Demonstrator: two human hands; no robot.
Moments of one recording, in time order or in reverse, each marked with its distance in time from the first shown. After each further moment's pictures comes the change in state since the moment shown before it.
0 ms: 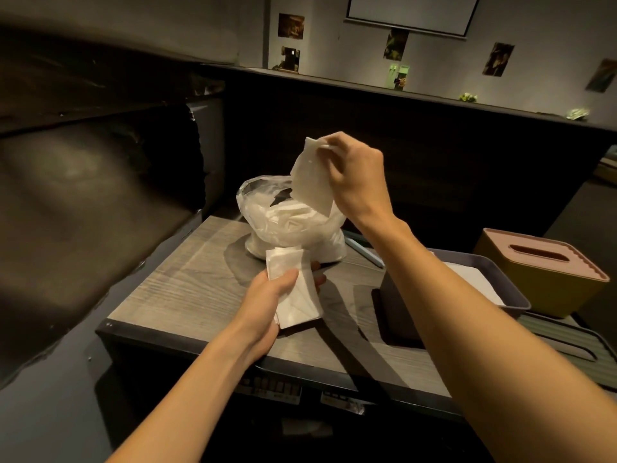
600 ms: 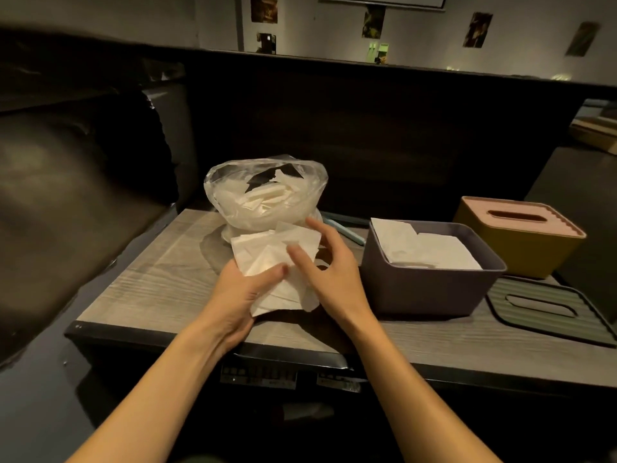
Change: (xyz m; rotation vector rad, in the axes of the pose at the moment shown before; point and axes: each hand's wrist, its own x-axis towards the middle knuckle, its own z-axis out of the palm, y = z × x) left_hand -0.003 -0.007 -0.005 0.051 -0.076 0.104; right_hand -0.164 0.021 0.010 0.569 -0.169 0.435
